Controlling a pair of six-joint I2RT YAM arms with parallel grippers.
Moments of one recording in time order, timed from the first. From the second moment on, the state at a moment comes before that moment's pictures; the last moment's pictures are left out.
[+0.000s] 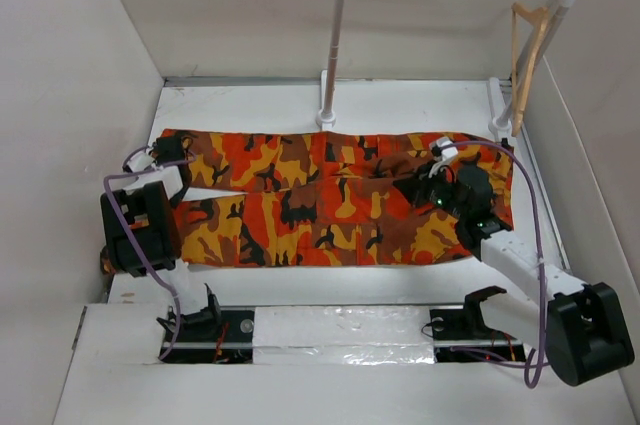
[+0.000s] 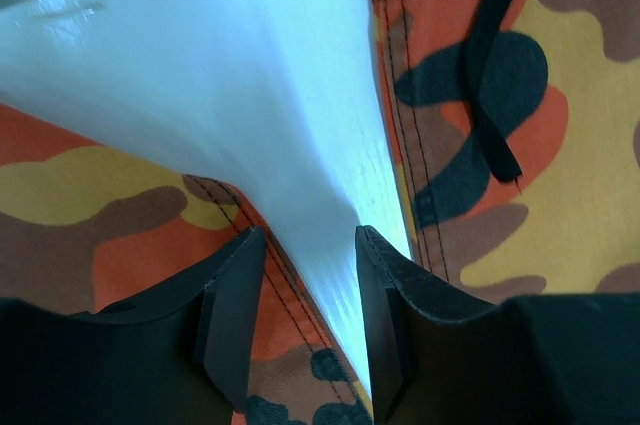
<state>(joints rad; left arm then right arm) 0.22 1.67 0.90 -0.30 -0.52 -0.89 0.30 1.04 0.45 0.38 -0.43 0.24</state>
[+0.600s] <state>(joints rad) 0.17 1.75 1.10 -0.37 -0.49 -0.79 0.22 1.03 0.45 0.34 -0.45 0.22</state>
